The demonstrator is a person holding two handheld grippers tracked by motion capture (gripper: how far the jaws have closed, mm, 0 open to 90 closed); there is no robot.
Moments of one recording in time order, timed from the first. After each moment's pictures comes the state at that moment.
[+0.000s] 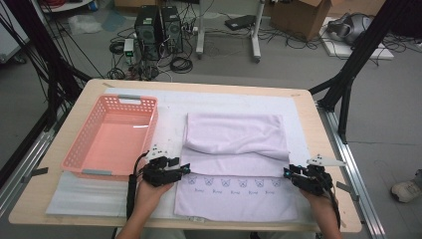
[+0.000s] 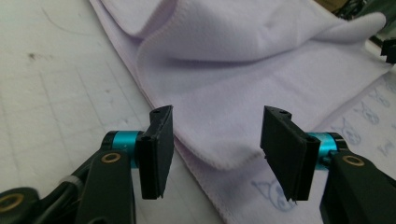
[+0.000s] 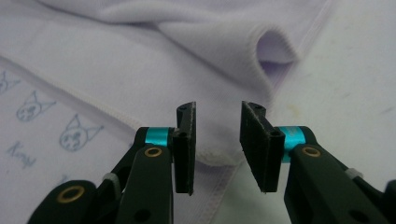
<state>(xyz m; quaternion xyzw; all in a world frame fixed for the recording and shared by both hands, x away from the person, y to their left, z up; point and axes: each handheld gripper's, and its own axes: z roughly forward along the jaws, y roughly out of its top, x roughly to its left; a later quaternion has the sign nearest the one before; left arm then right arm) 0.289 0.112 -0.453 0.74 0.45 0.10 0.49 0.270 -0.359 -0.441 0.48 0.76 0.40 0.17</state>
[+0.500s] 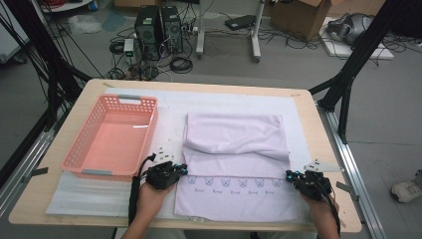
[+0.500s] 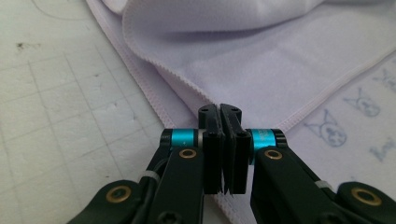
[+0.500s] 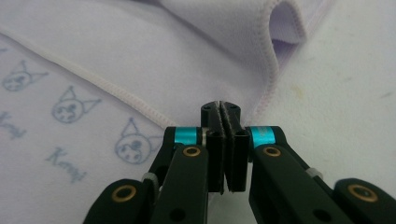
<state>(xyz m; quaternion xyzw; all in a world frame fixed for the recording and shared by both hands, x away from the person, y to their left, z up) 0.282 0.104 -0.450 0.76 0.44 0.12 0.47 0.258 -0.356 -0.444 0.46 0.78 0.38 0.20</state>
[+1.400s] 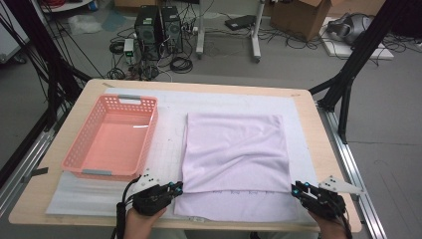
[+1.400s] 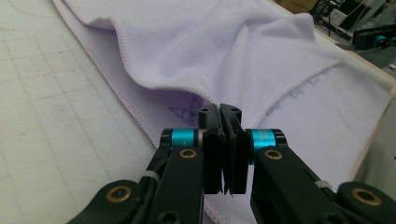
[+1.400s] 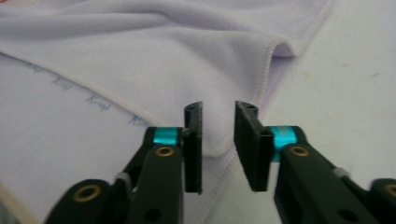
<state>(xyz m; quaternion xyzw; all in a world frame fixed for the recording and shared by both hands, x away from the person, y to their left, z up) 0.216 0.121 -0.444 0.74 0.41 0.10 0.53 0.208 -0.361 -0.432 0.46 0.75 0.42 0.19</state>
